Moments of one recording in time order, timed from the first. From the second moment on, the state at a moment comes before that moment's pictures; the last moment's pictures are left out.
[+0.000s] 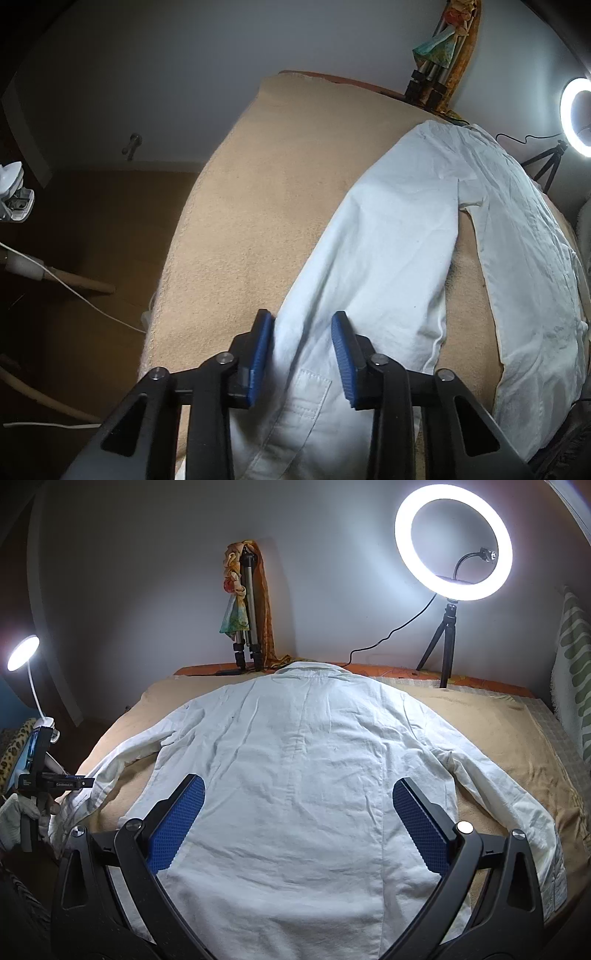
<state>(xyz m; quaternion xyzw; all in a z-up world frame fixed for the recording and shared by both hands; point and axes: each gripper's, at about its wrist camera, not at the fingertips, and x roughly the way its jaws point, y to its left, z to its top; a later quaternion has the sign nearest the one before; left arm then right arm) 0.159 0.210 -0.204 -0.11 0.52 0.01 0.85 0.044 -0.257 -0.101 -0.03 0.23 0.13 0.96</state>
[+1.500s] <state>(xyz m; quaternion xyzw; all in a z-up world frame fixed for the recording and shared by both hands) 0.079 0.038 -0.106 -0.06 0.41 -0.21 0.88 0.102 -0.262 -0.141 0.04 0.35 0.26 0.90</state>
